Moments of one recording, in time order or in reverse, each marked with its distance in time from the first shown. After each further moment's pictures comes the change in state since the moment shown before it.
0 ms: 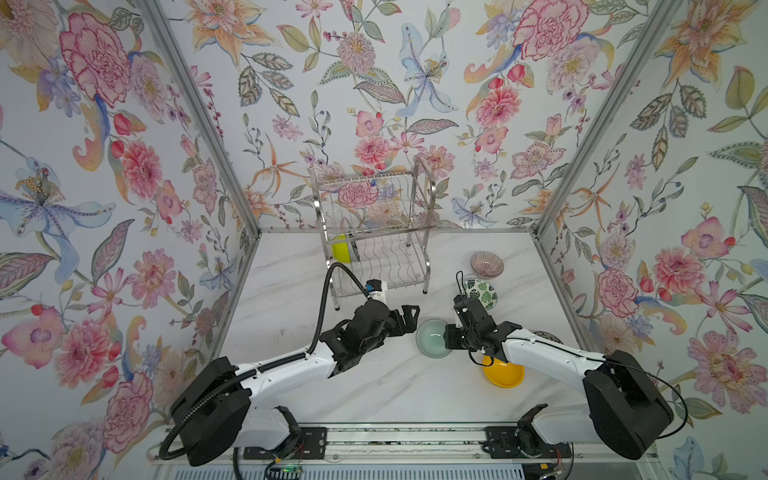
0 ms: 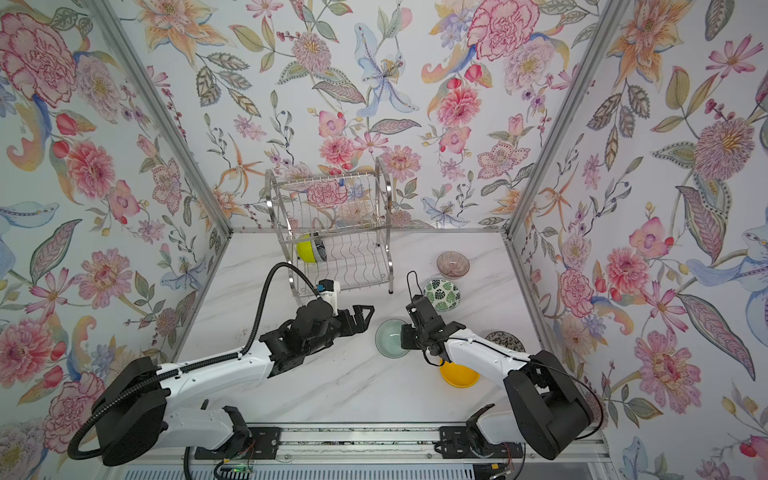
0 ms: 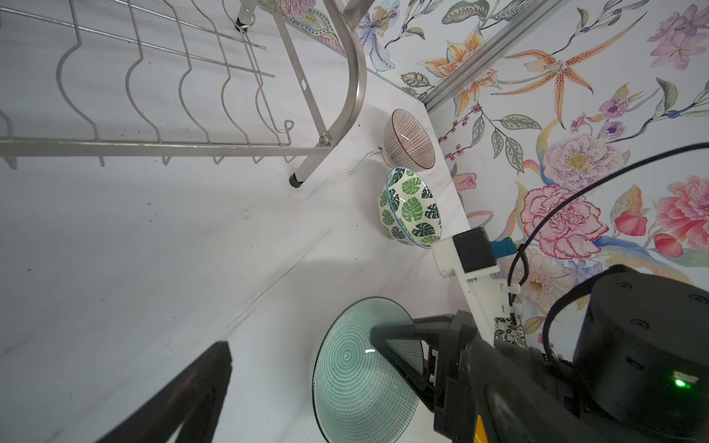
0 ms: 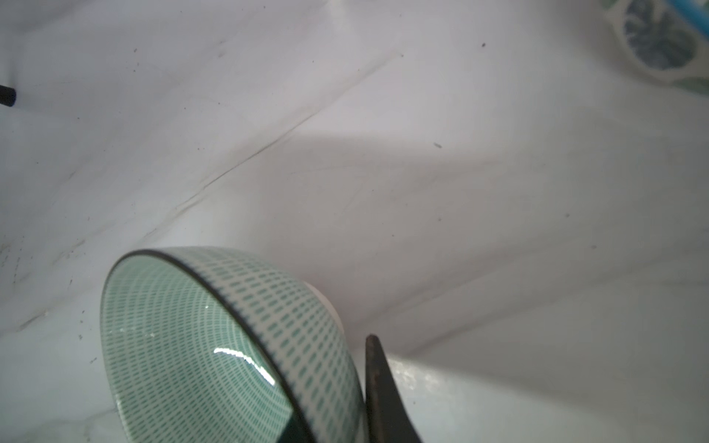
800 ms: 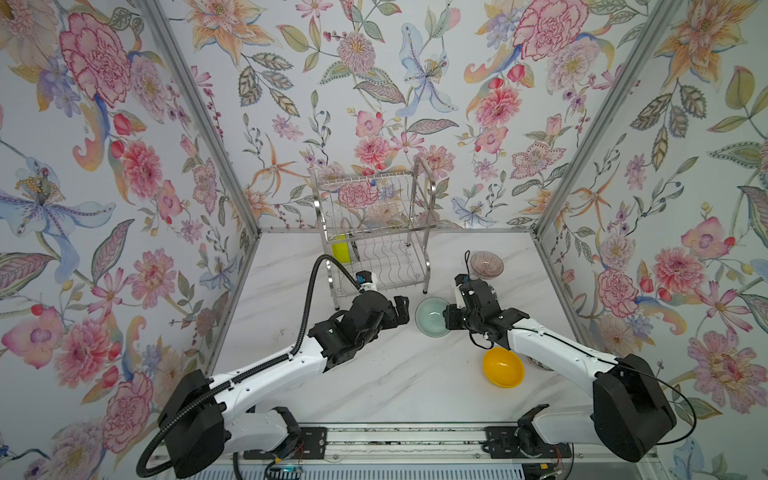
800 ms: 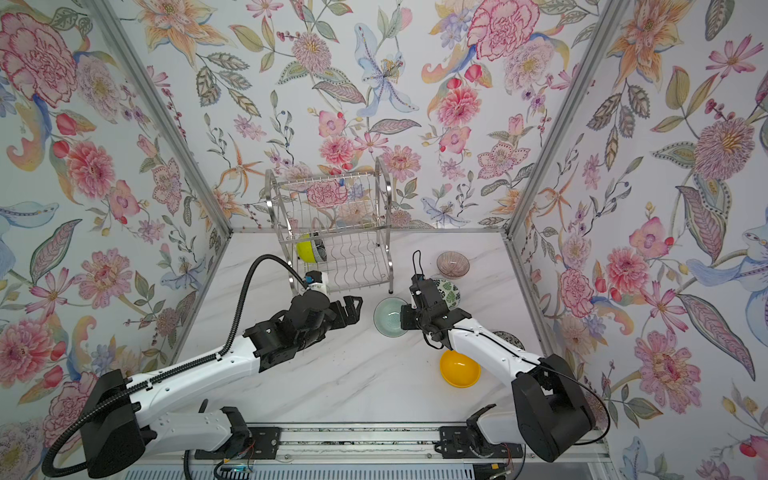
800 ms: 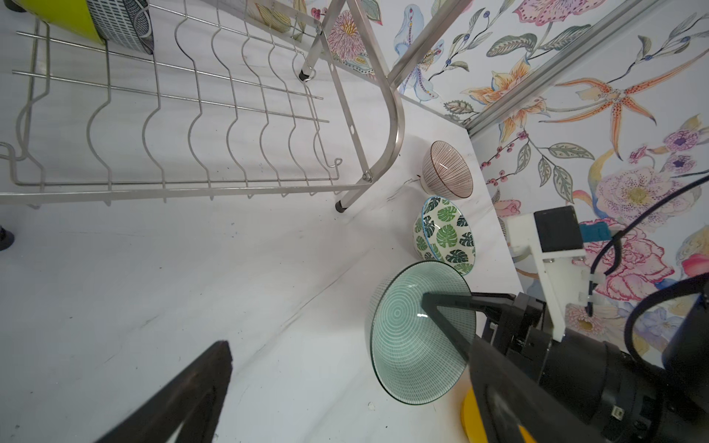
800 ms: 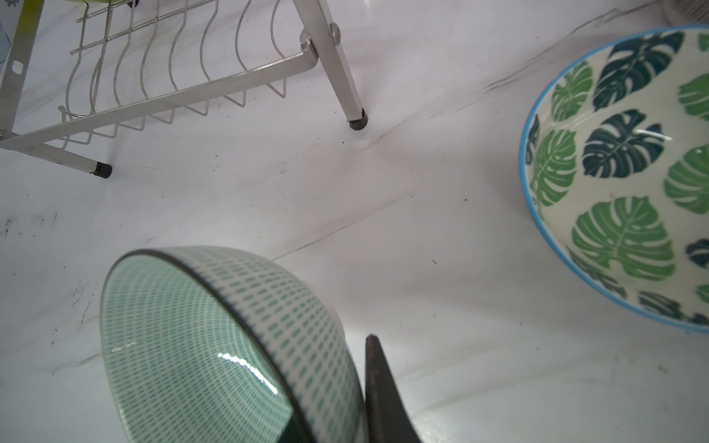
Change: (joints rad) left arm 0.002 -0.094 0.125 -0.316 -0.138 -0.020; right arm -0.011 -0.013 0.136 -0.005 0.023 -0.093
